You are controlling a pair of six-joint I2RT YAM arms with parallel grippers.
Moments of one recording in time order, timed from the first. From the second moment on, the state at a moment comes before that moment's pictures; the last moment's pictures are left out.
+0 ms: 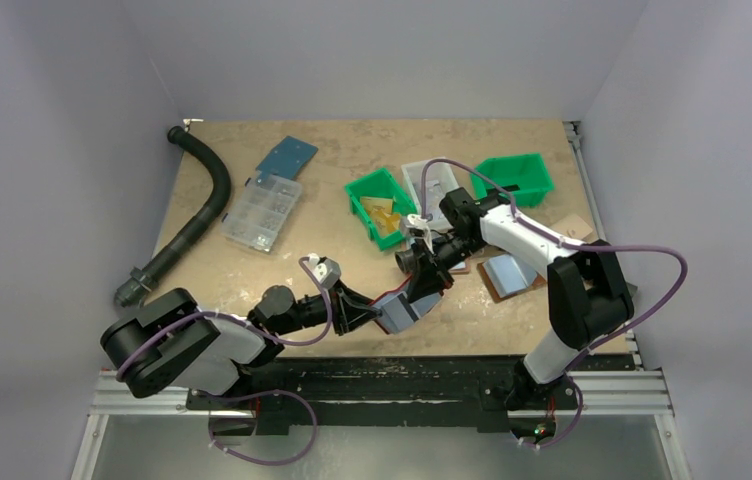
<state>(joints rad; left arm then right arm) -0.81 1.39 0.08 1.31 0.44 -0.46 0.45 1.64 1.12 -1.03 -1.17 -1.00</state>
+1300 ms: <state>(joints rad) -0.75 1.41 0.10 1.13 0.52 -0.46 0.51 1.64 1.07 -0.86 -1.02 -0.83</state>
